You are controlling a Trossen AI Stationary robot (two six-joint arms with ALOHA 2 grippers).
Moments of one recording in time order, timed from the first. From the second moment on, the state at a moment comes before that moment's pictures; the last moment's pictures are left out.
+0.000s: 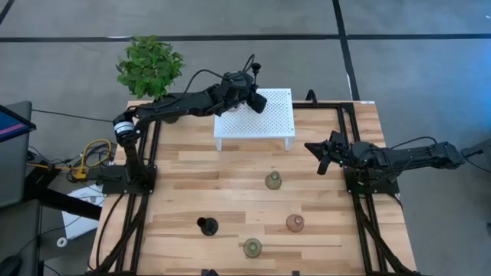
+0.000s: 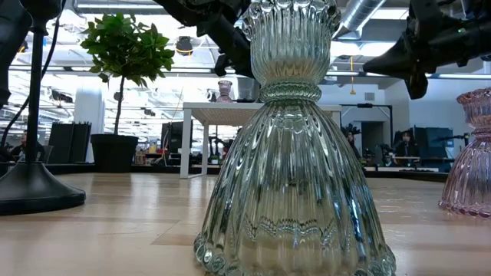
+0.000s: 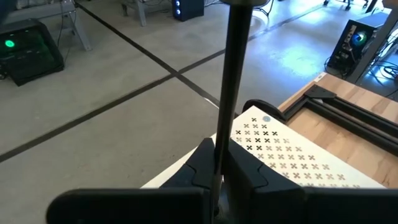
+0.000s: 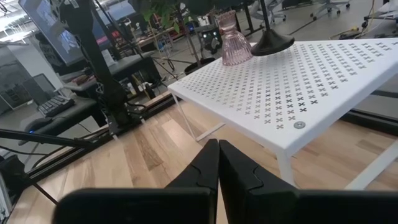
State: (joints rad) left arm 0.39 1.66 1.56 -0.12 -0.41 -0.11; right arm 0.08 0.41 0.22 0.05 0.50 0.43
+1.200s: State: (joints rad) left arm 0.39 1.68 1.56 -0.09 -0.39 -0.10; right arm 0.08 0.41 0.22 0.04 0.50 0.43
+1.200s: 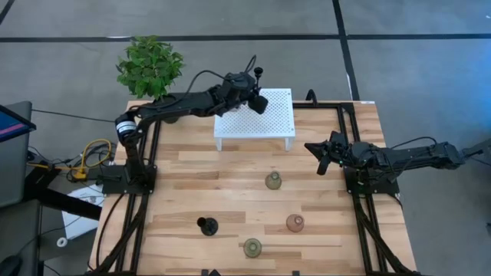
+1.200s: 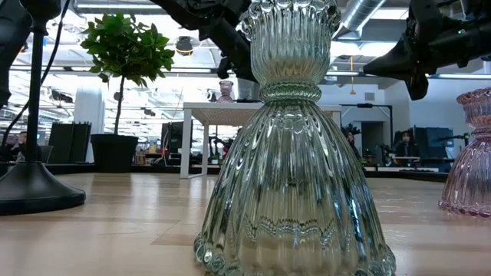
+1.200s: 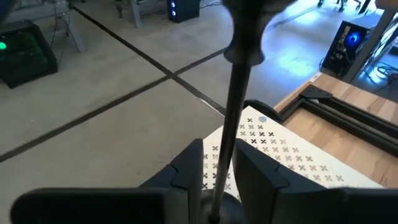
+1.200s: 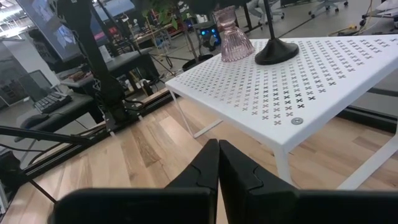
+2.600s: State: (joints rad) left arm 0.04 1.32 1.56 -0.21 0.08 0.03; right arm 0.08 0.41 0.22 0.04 0.50 0.43
